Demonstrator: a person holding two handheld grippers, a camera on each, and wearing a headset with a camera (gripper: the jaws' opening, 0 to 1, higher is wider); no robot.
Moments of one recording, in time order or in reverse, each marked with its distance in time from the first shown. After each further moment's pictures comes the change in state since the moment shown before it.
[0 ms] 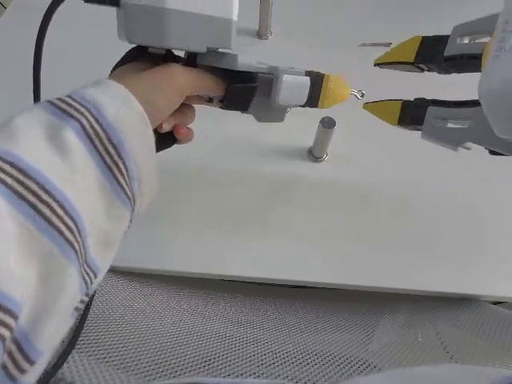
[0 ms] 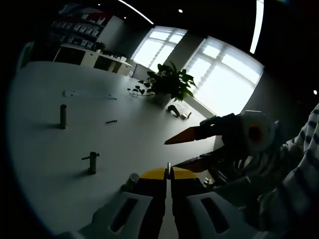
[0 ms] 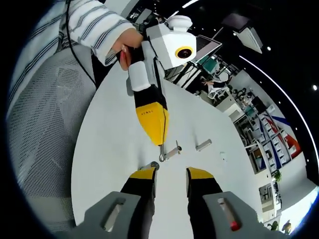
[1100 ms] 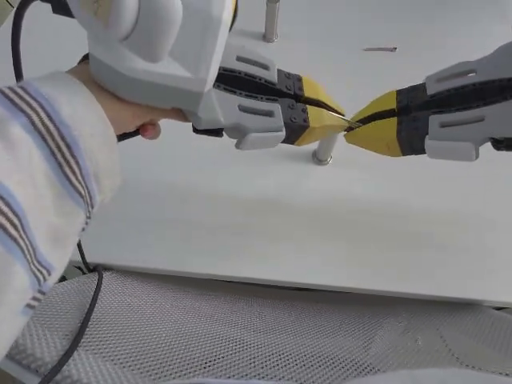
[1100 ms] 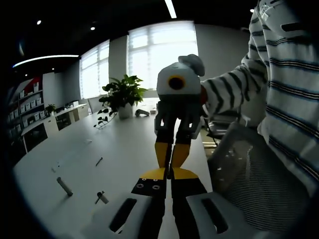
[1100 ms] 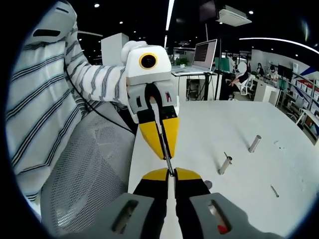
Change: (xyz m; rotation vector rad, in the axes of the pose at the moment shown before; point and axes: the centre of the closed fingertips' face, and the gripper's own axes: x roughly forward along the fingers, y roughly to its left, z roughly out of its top) left arm -0.018 -0.032 -0.016 0.673 0.040 -0.177; right arm -0.001 0.049 0.032 0.375 -0.238 0.427
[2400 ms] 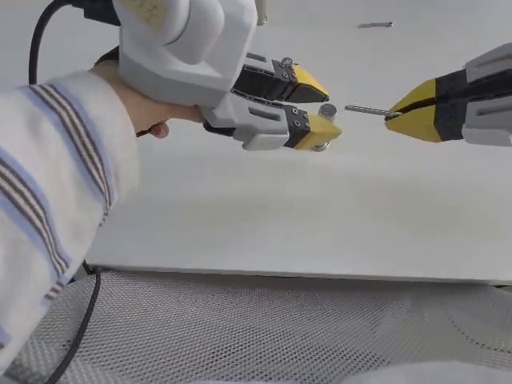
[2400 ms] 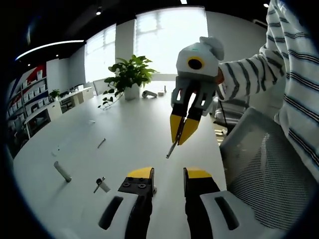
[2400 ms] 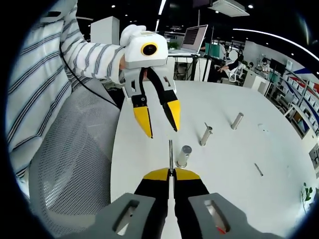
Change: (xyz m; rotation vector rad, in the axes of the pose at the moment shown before) left arm 0.026 0.026 -0.040 -0.059 0.154 0.051; right arm -0.029 -0.033 -0.059 -0.010 0.173 -0.135
